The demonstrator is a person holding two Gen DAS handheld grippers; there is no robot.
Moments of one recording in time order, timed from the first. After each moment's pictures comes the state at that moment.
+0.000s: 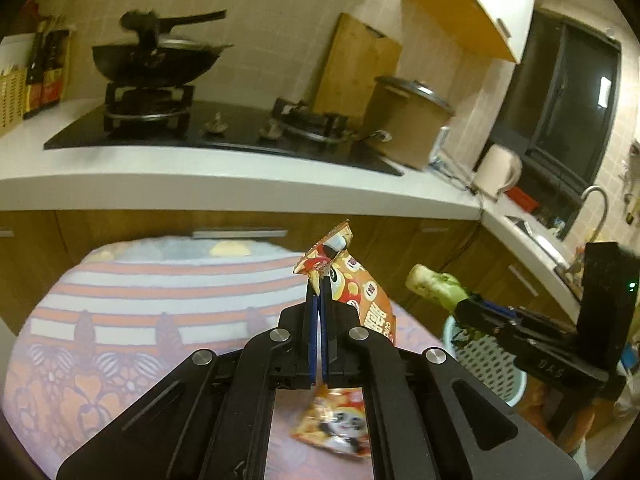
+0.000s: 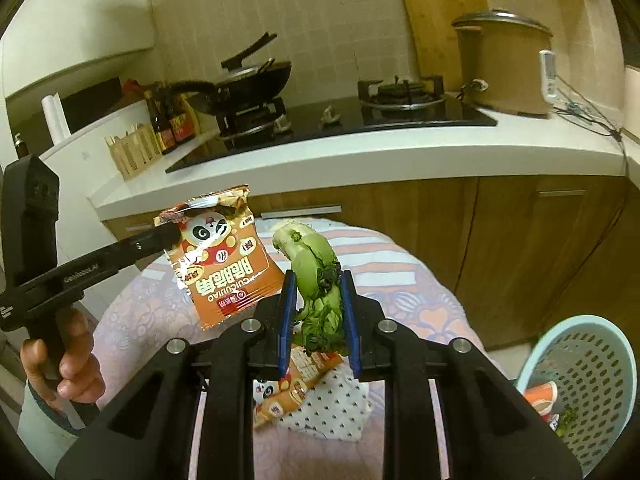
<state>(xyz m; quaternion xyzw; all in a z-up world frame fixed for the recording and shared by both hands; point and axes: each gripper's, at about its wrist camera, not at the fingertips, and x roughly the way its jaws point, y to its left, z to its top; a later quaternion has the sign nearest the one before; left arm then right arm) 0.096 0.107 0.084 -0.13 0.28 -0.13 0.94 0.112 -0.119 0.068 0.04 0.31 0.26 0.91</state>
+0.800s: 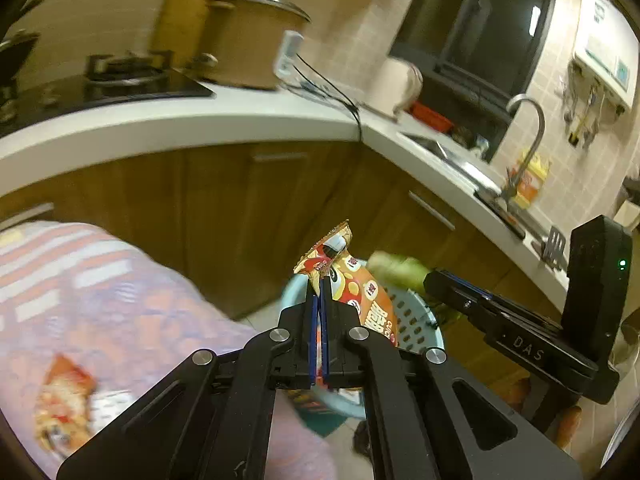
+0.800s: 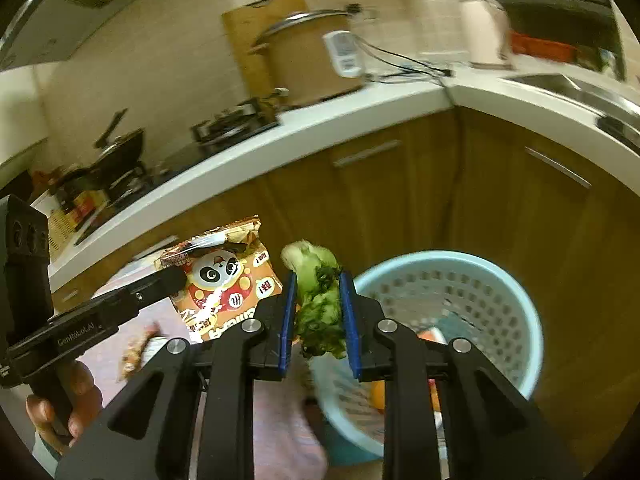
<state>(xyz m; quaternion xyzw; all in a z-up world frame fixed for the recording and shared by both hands) 0.132 -0.153 0.042 -0.07 0.35 -0.29 0.89 0.082 -0.361 0.038 0.15 0.32 0.07 0.93</state>
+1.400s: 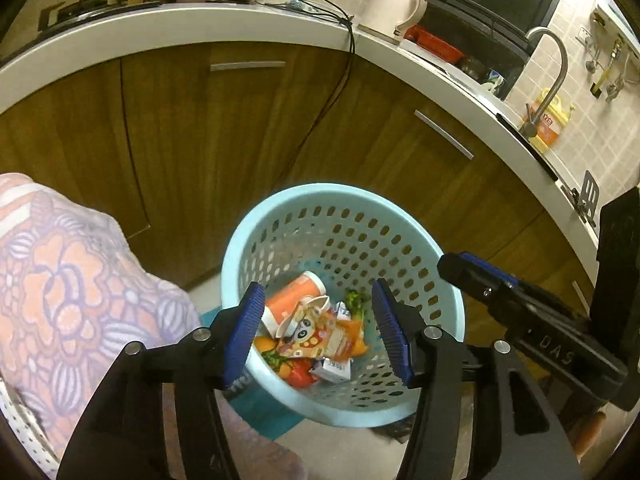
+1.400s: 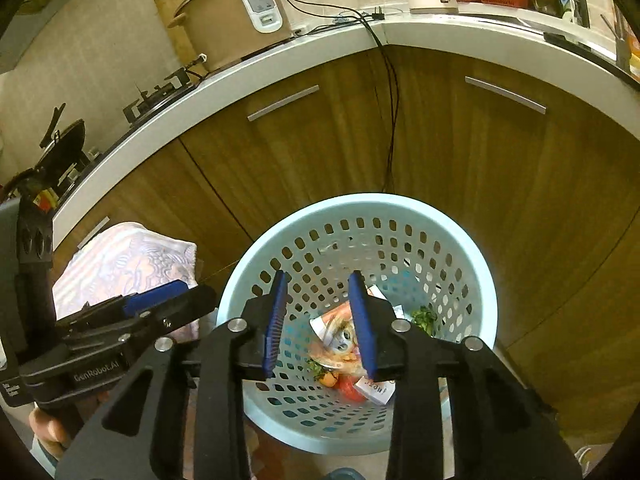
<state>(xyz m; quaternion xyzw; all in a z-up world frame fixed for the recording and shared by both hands) 0.157 -0.229 -0.038 -0.03 0.44 -0.29 0.85 0.089 -0.413 -0.028 0.17 0.38 0.02 0.91</state>
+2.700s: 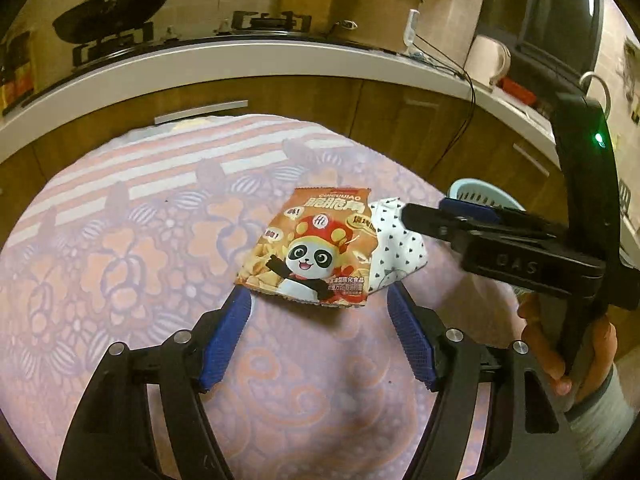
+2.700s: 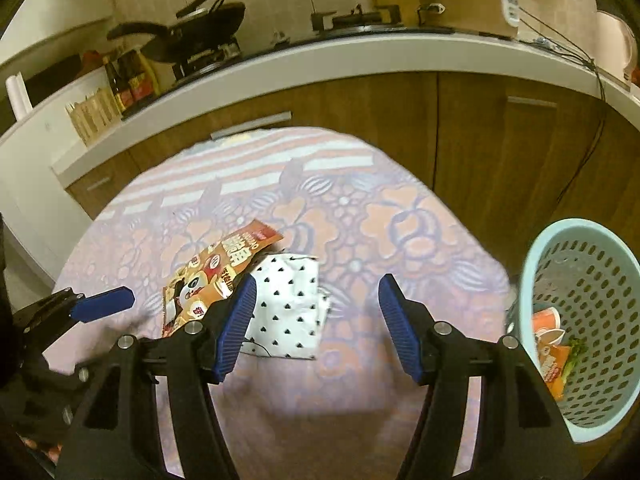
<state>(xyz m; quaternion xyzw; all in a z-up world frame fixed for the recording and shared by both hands) 0.043 0.039 -0.019 -0.02 0.39 -0.13 0.91 0.095 -0.131 -0.025 0.03 0.39 0.21 0.89</state>
